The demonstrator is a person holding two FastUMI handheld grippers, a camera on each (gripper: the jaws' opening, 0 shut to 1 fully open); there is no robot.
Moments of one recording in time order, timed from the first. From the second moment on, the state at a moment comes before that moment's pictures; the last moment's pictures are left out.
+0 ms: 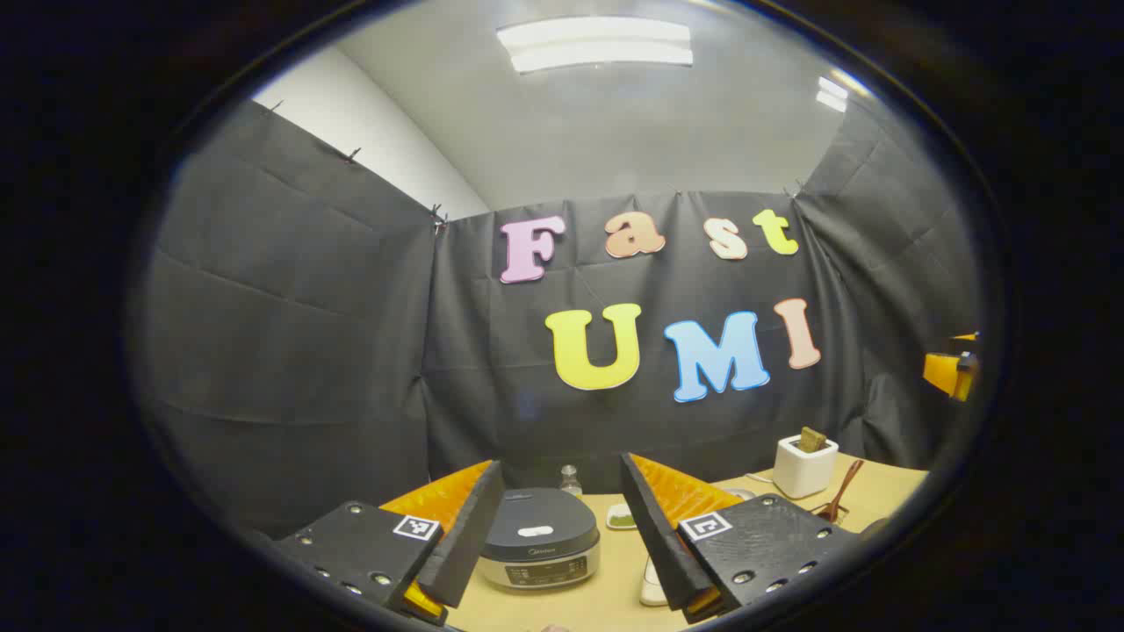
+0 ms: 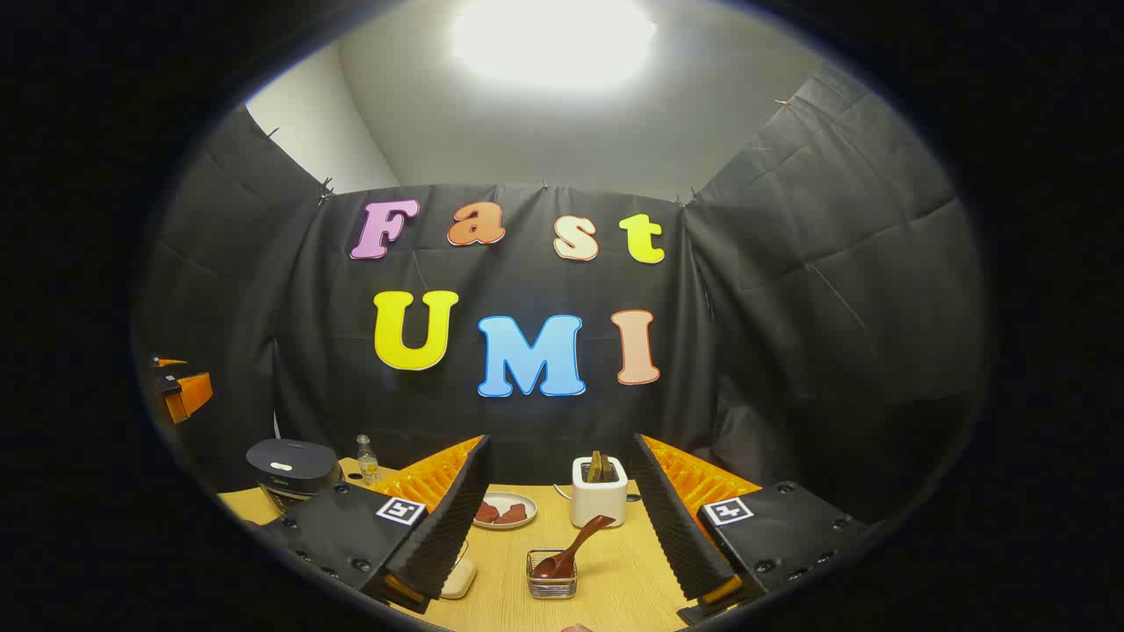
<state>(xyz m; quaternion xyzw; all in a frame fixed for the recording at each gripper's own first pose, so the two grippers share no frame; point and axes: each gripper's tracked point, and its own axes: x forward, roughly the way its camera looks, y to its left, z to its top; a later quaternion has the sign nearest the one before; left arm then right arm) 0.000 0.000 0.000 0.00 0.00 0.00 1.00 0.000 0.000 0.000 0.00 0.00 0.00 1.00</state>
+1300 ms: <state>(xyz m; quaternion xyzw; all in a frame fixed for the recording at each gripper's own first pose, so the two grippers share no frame) -0.002 -0.018 -0.001 -0.01 0.01 0.00 1.00 0.003 -0.020 -0.002 -0.01 0.00 0.00 1.00</state>
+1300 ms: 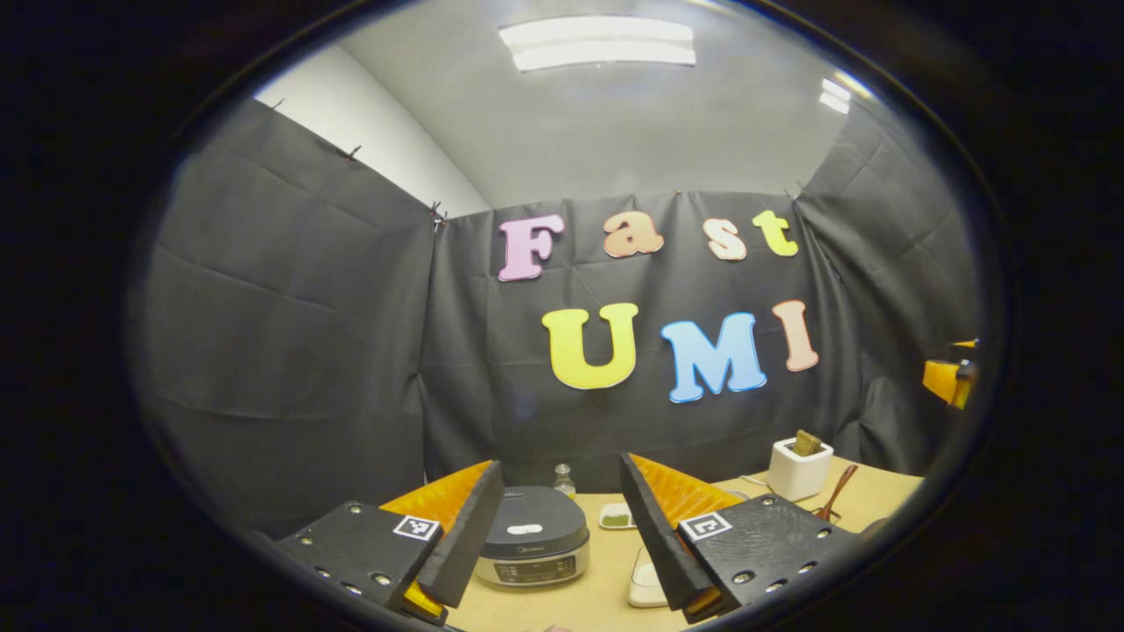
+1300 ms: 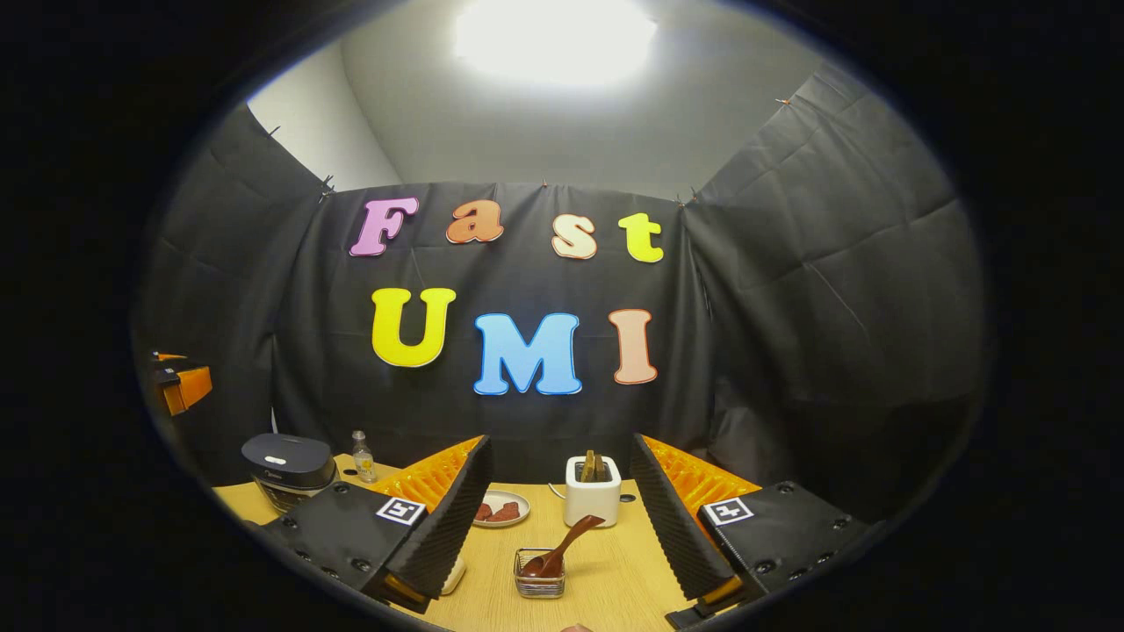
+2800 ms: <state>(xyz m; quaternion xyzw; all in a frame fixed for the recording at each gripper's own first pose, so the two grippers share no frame) 0.031 -0.006 -0.006 -0.04 0.02 0.04 1.00 0.022 -0.048 -0.018 0.01 0.01 0.04 1.00</state>
